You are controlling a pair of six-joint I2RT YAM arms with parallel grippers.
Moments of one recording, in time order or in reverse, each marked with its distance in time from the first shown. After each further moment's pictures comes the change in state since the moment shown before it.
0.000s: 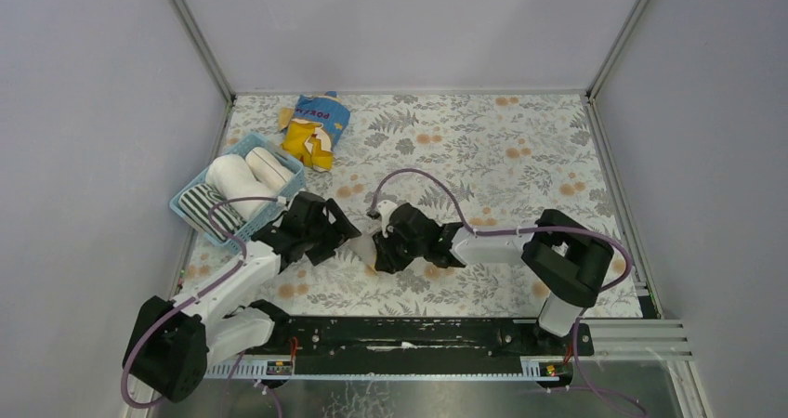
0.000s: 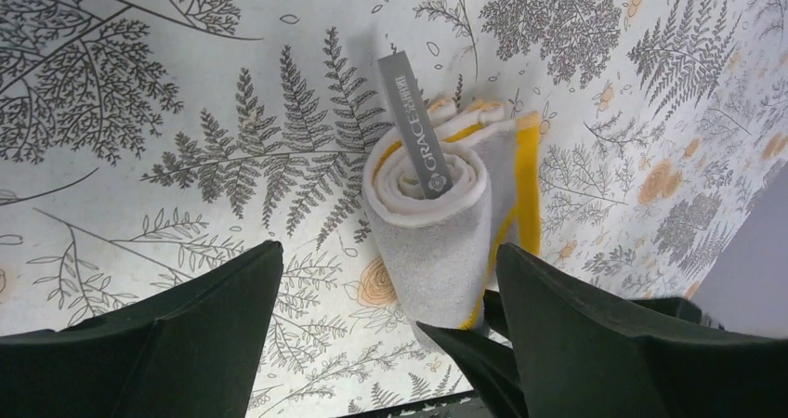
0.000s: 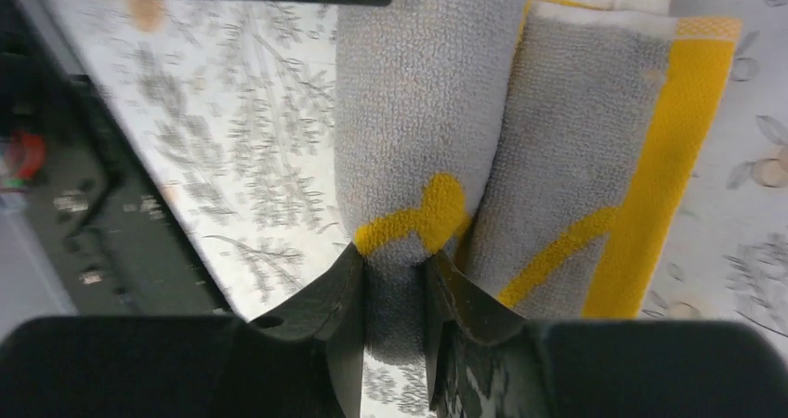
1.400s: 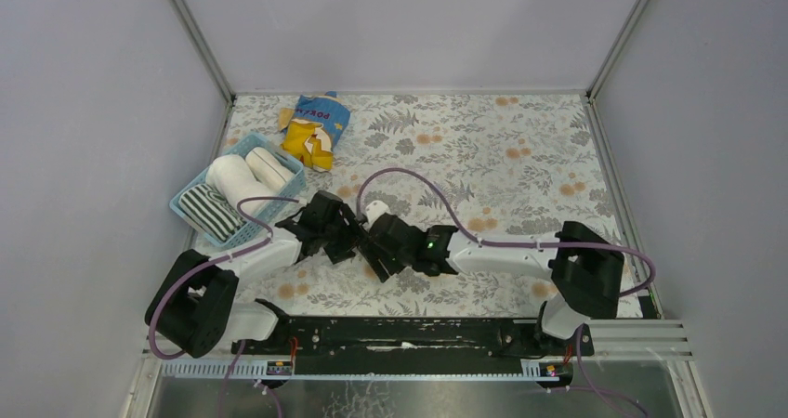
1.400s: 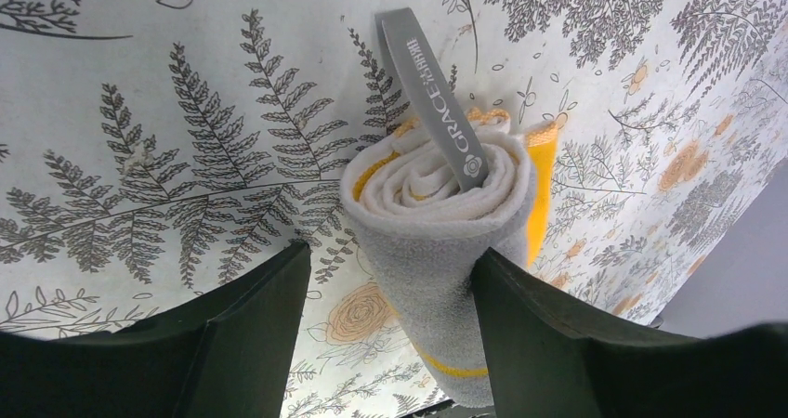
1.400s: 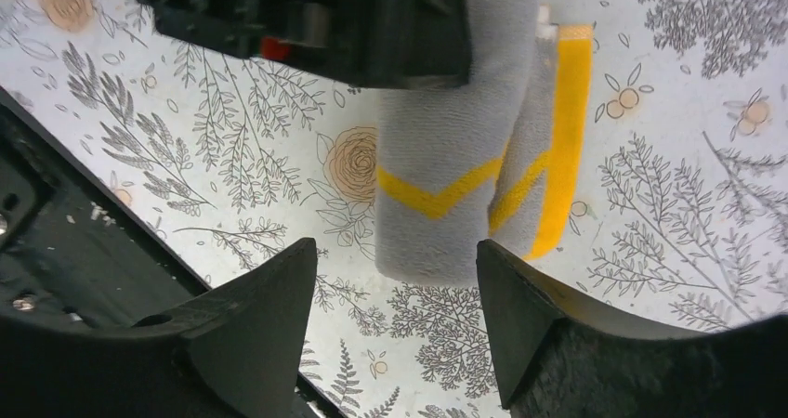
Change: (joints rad) left arm -0.037 0.233 -0.011 0.197 0.101 -0.037; right arm 0.100 -0.098 0.141 -0.311 0.273 0.043
